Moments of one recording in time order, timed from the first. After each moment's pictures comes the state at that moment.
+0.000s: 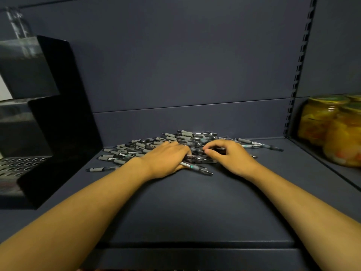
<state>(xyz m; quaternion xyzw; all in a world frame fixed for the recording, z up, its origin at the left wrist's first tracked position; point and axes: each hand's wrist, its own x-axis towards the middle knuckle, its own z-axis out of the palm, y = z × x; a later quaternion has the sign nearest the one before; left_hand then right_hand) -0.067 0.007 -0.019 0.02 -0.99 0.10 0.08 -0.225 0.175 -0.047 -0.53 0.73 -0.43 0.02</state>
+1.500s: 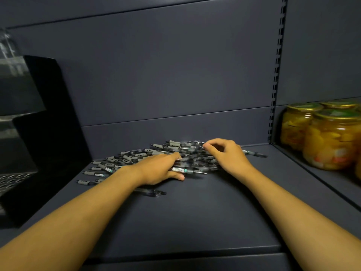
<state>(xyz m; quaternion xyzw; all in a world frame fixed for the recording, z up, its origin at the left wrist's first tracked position) -0.076 0.027 -0.002 0.09 -1.00 -0.01 0.00 -0.232 0.194 -0.033 -0.40 0.74 -0.55 0.02</state>
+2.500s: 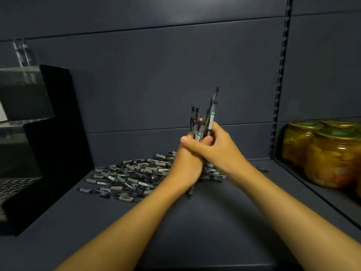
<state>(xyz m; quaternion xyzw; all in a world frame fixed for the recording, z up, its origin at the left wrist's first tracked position) -0.102 0.117 0.025 0.03 -0.76 -0.51 0.40 -0.163 0.195 0.041 -0.46 0.62 -0.63 0.06</state>
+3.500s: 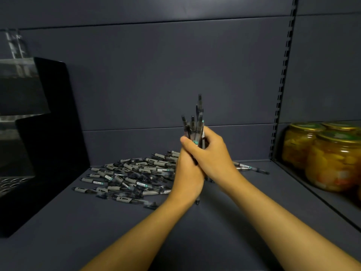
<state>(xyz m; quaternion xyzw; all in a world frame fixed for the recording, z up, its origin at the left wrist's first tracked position) -0.128 0.111 -0.013 0.06 -0.63 -0.63 0.45 -0.160 0.170 0.024 -0.45 0.62 -0.64 -0.01</state>
